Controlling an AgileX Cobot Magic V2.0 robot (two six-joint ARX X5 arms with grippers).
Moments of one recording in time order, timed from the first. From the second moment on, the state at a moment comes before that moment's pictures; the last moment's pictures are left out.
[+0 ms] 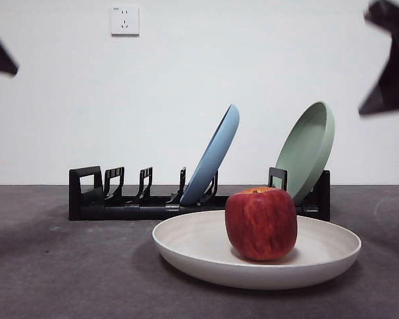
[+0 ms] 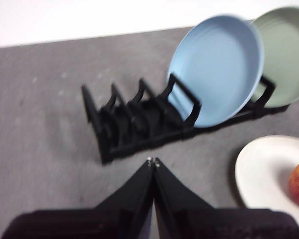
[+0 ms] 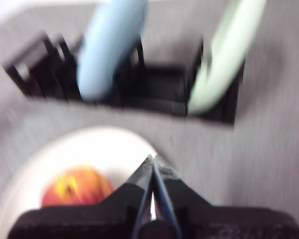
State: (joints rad) left arm -0.39 0.63 0.48 -0.19 -0.04 -0.08; right arm 0.45 0.73 0.40 -0.10 0.01 0.16
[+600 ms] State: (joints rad) left arm -0.42 0.54 0.35 -0.24 -0.05 -0.13; right arm 0.59 0.70 0.31 -0.10 0.16 0.26
